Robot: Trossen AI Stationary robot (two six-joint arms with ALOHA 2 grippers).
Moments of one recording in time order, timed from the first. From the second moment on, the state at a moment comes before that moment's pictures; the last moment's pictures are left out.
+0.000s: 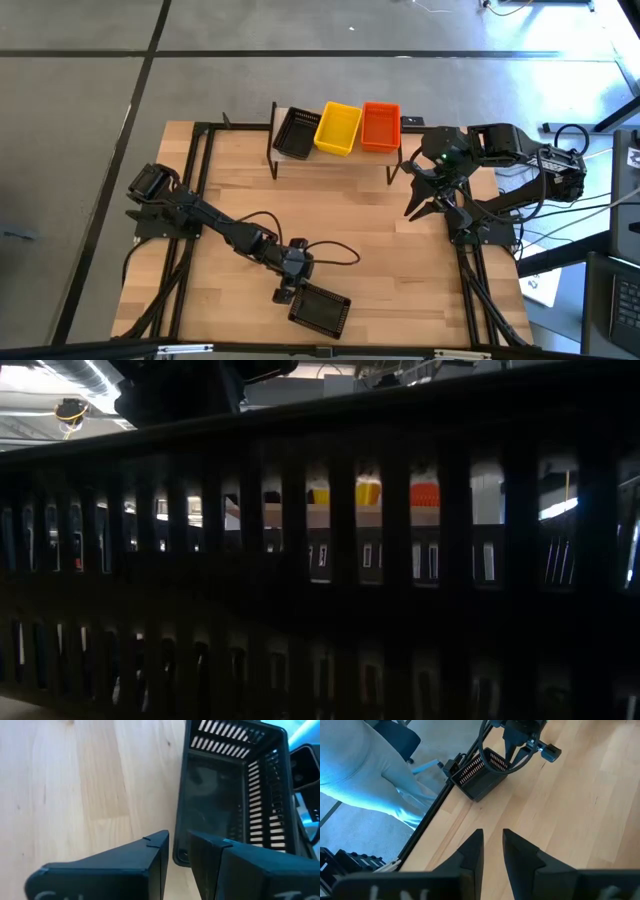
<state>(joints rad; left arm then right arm) -0.41 1.72 1.04 -0.09 -0.01 -0.28 -0.03 1.21 1.58 -1.27 -0.54 -0.30</state>
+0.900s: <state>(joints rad) -0.42 1.83 1.05 0.06 -0.01 -0.28 -0.03 1.21 1.58 -1.28 -0.54 -0.30</state>
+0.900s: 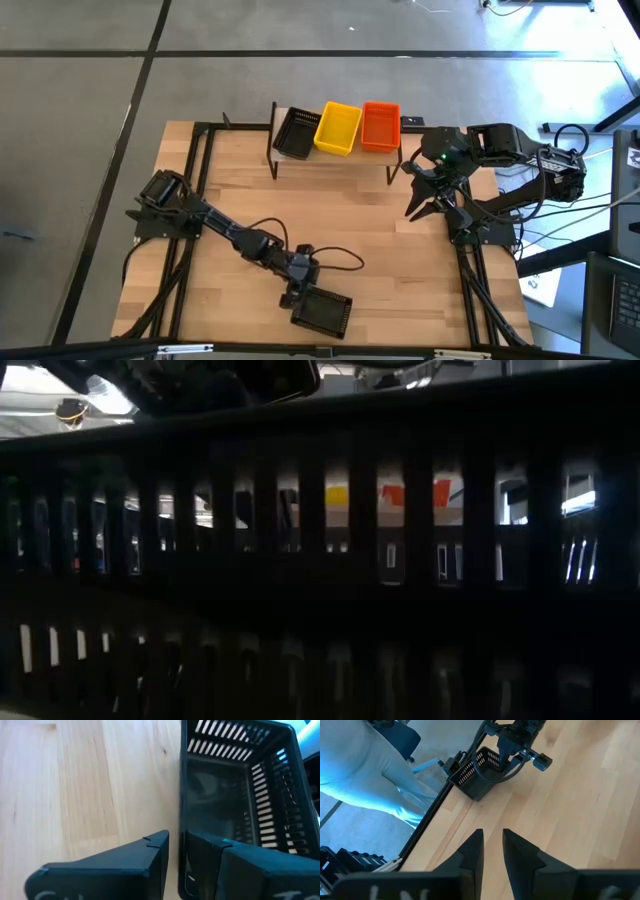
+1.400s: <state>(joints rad) -0.42 1.87 1.04 0.02 -0.01 -0.28 -0.03 1.21 1.58 -1.28 -0.54 -0.30</state>
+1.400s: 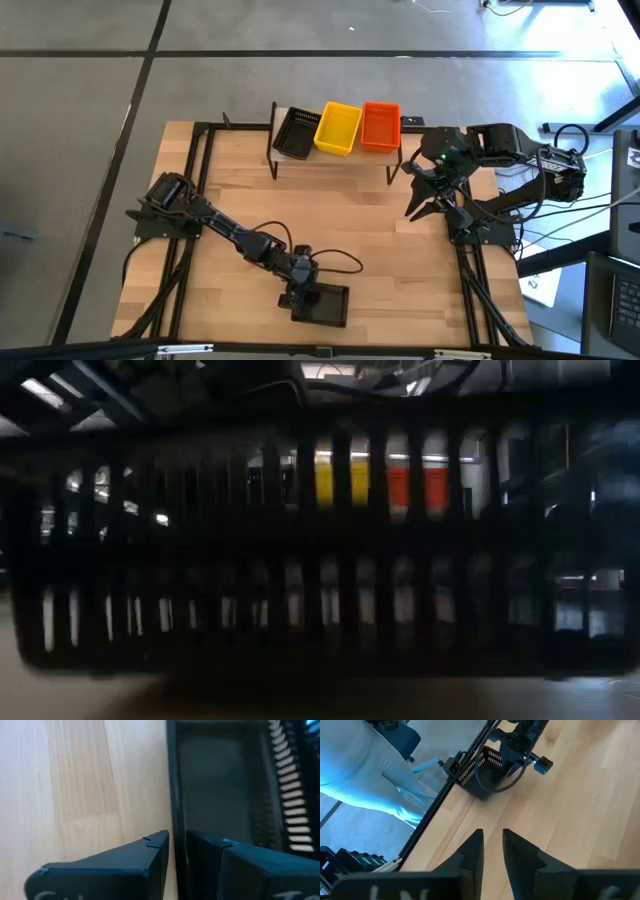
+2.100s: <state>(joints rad) -0.35 1.85 1.04 0.05 0.22 -0.44 -0.03 1.21 1.58 -1.28 -0.48 -0.30</state>
